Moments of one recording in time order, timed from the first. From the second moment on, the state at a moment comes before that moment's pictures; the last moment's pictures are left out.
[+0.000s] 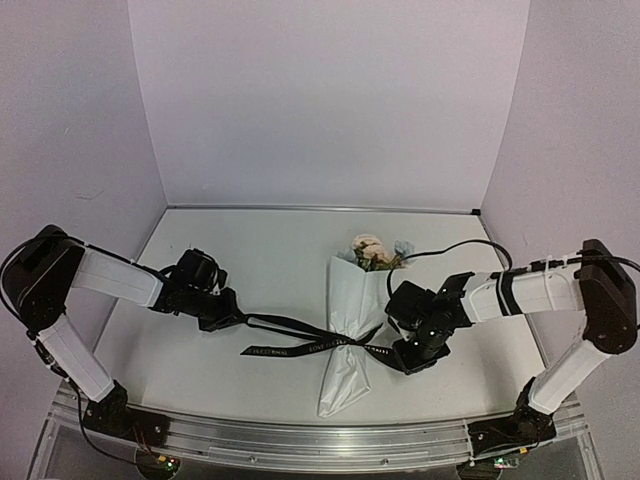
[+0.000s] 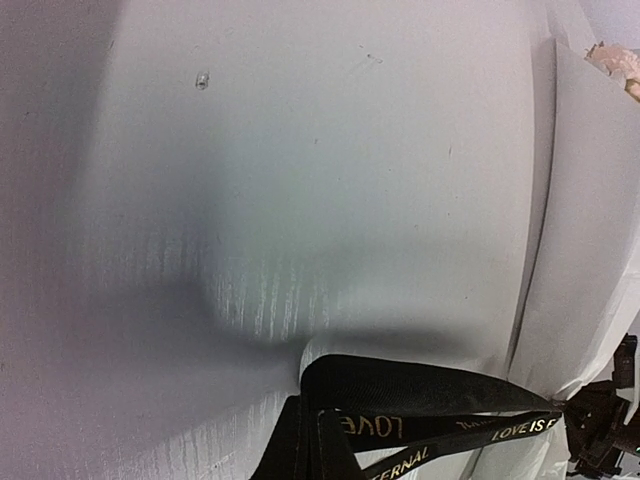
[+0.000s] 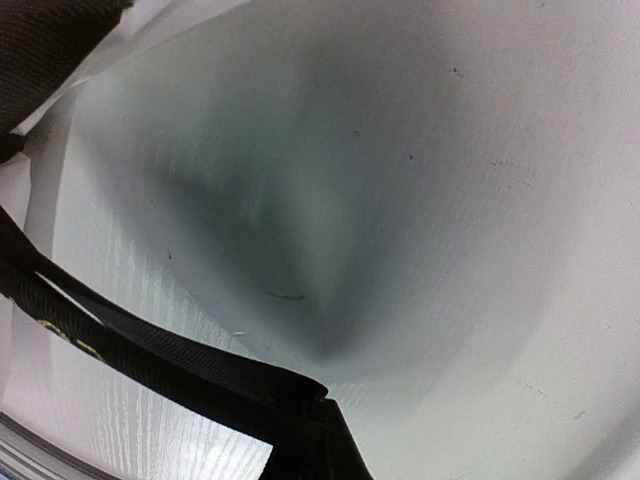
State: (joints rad) left arm -0.54 1.61 0.67 0.01 0.27 -0.81; right arm 0.90 1.60 0.87 -0.72 0.04 0.53
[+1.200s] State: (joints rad) left arm -0.68 1.55 0.71 -0.01 0.23 -0.67; right arm 0.89 1.70 1.20 -0.81 0.11 0.88
